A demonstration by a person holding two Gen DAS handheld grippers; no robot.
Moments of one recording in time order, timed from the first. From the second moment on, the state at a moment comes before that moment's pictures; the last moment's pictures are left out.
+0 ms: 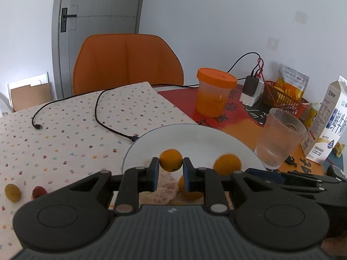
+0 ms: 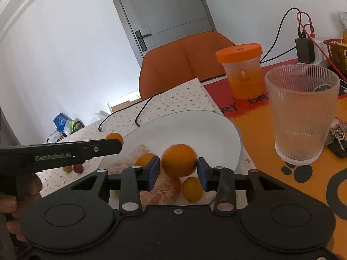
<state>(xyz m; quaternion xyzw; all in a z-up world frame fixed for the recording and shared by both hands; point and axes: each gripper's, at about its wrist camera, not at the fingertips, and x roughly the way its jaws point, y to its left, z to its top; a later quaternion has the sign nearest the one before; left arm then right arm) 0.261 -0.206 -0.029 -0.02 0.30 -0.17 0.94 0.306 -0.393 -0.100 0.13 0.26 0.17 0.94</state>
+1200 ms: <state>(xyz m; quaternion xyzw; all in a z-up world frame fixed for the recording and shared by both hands) 0.219 -0.108 -0.012 -0.05 0.29 -0.06 0.95 0.288 -0.351 -0.082 0.09 0.25 0.16 0.95</state>
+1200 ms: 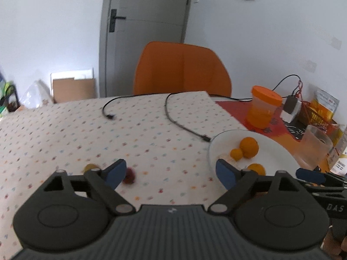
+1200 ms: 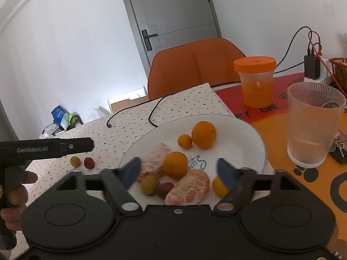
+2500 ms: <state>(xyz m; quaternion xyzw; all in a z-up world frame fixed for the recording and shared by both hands) 0.209 -0.003 -0.017 -0.08 0.27 0.00 0.96 0.313 -0.214 -0.051 0.00 0.26 0.29 0.92</state>
